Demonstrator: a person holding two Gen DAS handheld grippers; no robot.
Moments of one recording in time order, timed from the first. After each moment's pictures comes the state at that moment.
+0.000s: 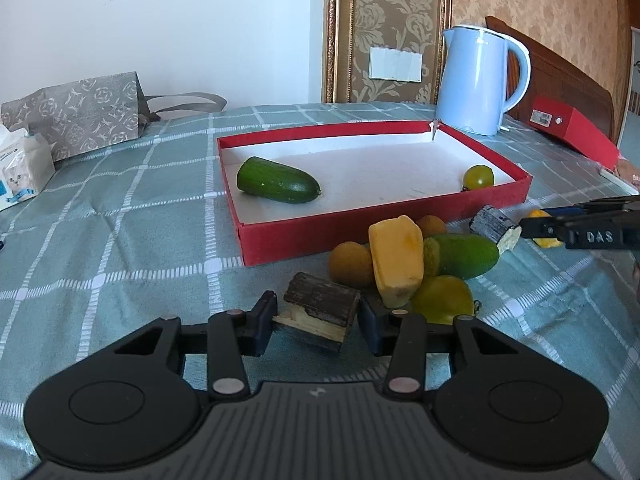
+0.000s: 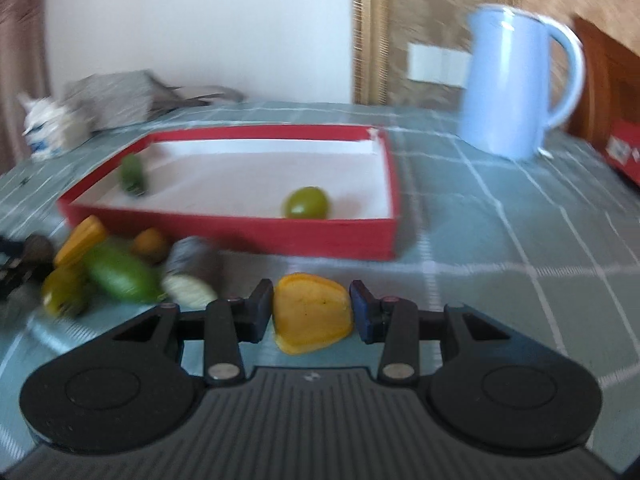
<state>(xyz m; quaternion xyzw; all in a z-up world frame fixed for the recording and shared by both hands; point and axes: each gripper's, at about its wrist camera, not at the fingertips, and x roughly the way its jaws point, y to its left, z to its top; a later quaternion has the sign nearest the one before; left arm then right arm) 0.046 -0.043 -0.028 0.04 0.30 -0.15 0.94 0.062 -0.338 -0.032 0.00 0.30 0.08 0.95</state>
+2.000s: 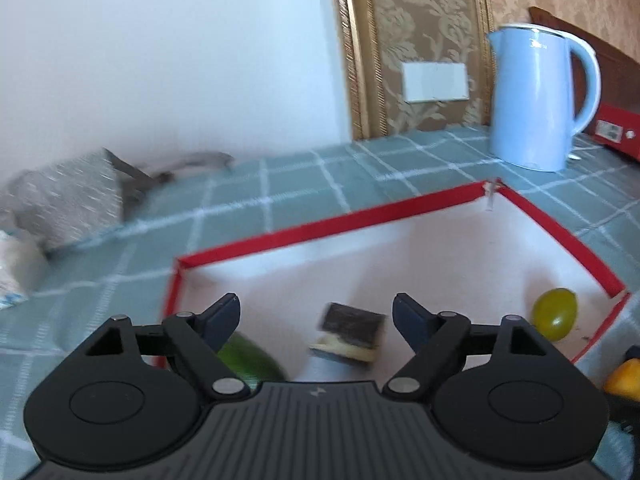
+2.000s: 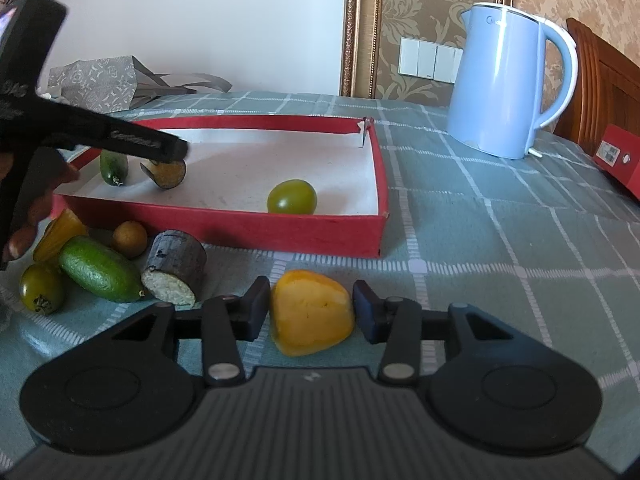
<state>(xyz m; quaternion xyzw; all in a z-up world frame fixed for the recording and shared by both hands) 0.167 -0.135 0.003 0.09 0.26 -0.05 0.96 0.066 -0.334 -0.035 -0.03 0.31 0.06 0.95</state>
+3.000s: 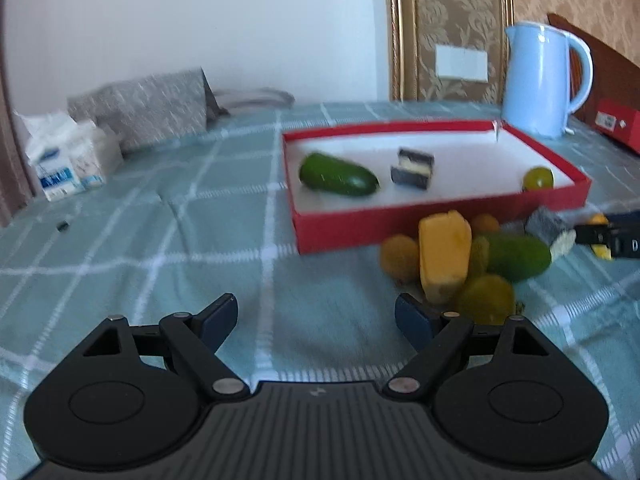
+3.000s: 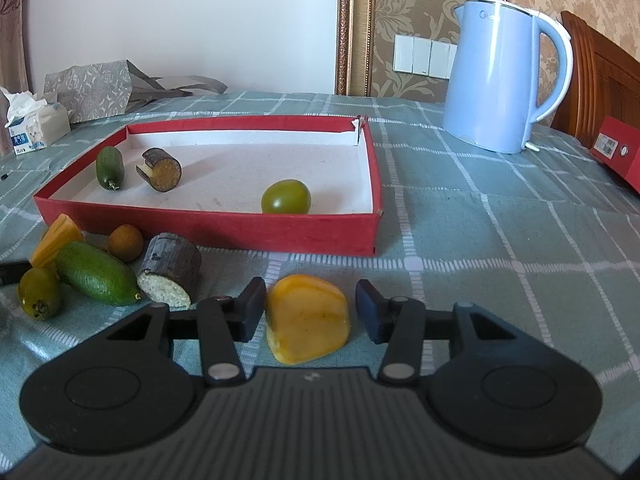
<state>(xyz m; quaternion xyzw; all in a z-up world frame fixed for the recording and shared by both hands) 0.040 -0.050 -0.030 0.04 0.31 -0.04 0.95 0.068 -0.338 -0.036 -0.02 0.31 0.06 0.95</state>
